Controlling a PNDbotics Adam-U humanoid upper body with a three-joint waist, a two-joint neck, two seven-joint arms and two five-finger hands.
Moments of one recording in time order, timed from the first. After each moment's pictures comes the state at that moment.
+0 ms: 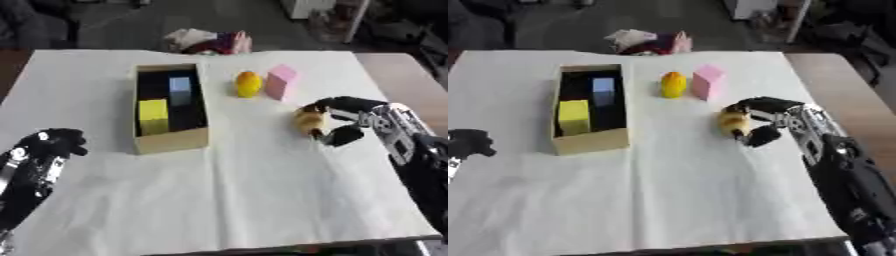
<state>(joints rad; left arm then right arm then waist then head) -0.09 0.26 -0.12 -1.88 -0.11 -0.04 -0.22 -0.53 -0.46 0.02 -1.08 1.06 -0.45 0.48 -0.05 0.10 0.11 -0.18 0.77</state>
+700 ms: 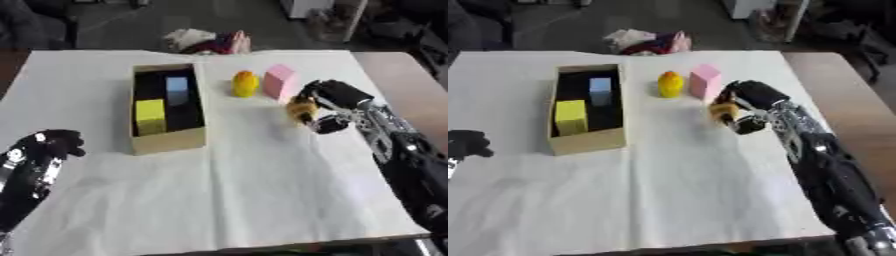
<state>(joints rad) -0.09 0.26 -0.12 -1.88 -0.11 -0.04 -0.22 -0.59 -0.43 0.03 -1.13 1.12 -0.42 0.12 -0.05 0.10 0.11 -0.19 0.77</state>
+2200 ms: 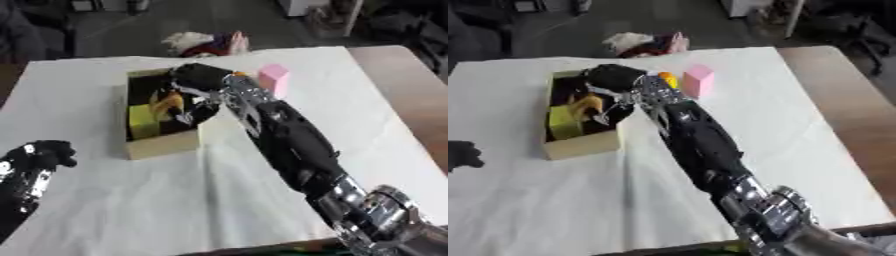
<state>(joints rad) -0.08 0.25 -0.14 -1.88 -0.10 -0.04 -0.24 -0.92 -0.04 0.15 -0.88 1.25 -0.62 0.18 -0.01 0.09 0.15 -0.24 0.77</state>
